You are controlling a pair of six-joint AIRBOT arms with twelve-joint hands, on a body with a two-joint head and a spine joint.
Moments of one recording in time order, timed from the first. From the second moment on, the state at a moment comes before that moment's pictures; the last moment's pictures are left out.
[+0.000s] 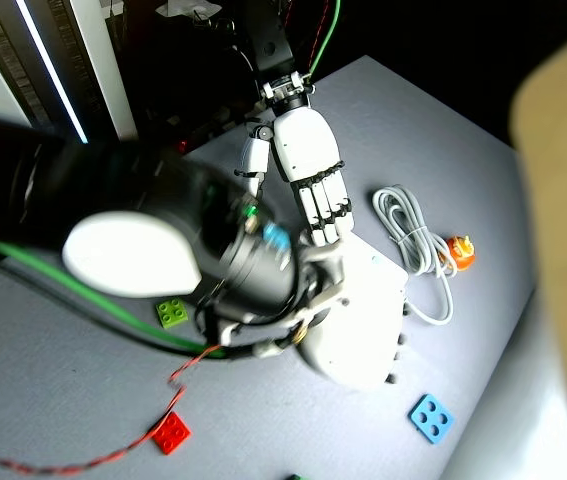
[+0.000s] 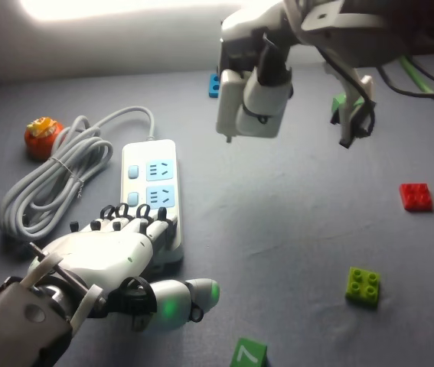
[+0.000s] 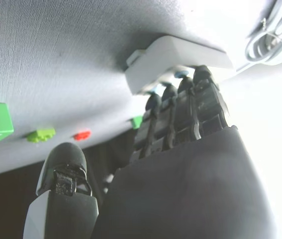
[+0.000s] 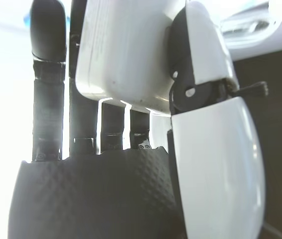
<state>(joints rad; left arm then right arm) 0.65 -1.02 0.66 -1.30 -0.86 1.89 0.01 -1.53 1.49 -0.52 -0.50 -0.27</state>
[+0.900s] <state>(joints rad) 0.67 -1.02 0.65 -1.29 -0.87 1.90 -0.03 -1.76 1.48 -1.01 -0.62 0.12</state>
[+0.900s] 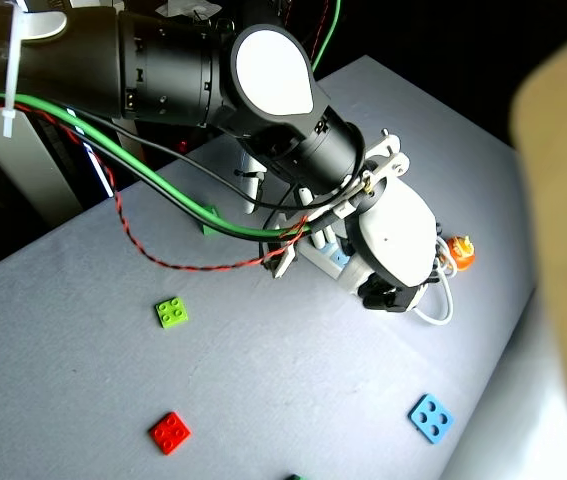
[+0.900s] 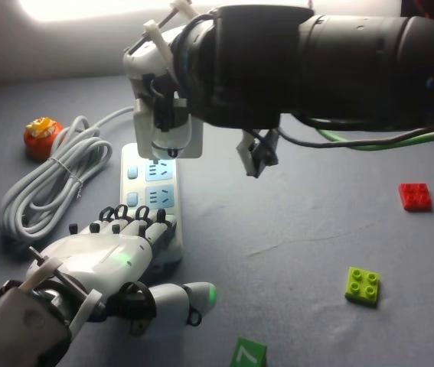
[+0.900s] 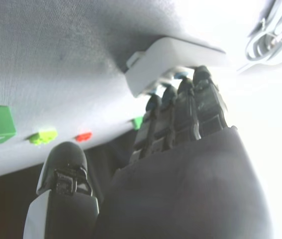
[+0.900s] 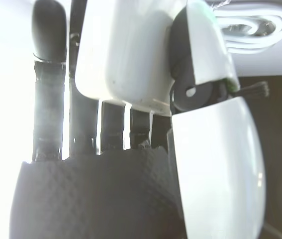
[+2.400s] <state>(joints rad) 0.77 -1.03 0.62 -1.14 -0.93 1.80 -0.08 -1.86 1.62 -1.04 -0.58 0.09</state>
